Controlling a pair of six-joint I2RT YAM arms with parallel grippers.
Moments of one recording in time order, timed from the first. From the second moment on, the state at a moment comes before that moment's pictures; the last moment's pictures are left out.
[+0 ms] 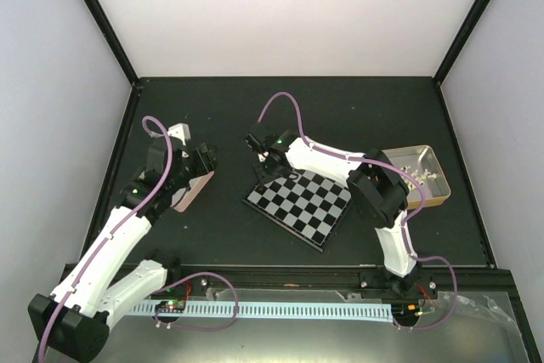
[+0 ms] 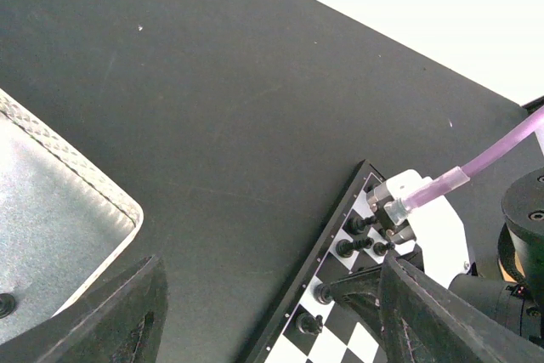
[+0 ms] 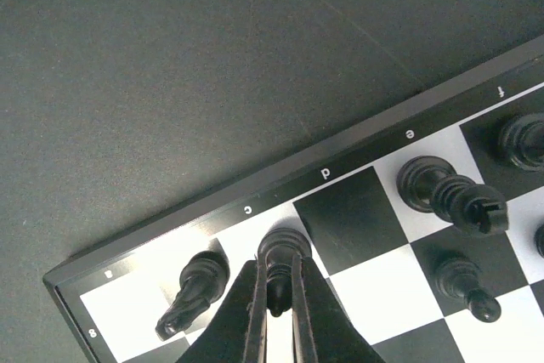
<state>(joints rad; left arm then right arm) -0.35 0.85 0.78 -0.49 -0.03 -0.63 0.87 2.06 1.61 -0.77 0.04 0.35</state>
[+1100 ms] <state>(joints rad) -0.25 0.92 0.81 -0.58 -0.14 -0.64 0.87 1.78 1.47 -0.68 0.06 0.42</state>
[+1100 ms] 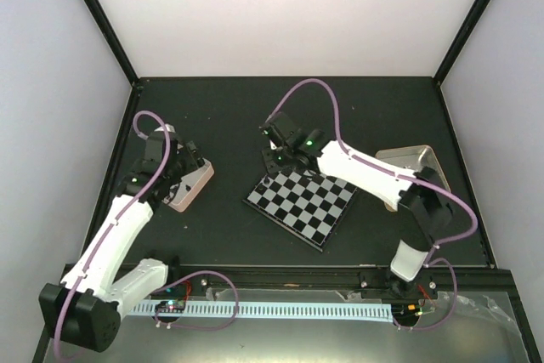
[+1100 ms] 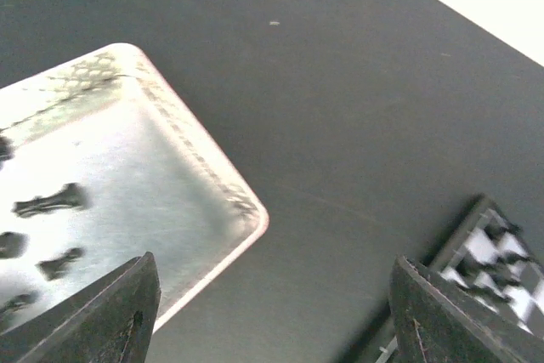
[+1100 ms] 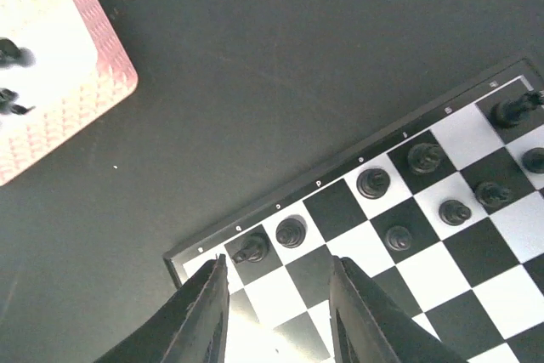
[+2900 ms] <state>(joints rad) 0.24 1.68 0.90 -0.36 0.11 -0.71 0.86 1.57 1.10 -0.50 0.02 0.47</state>
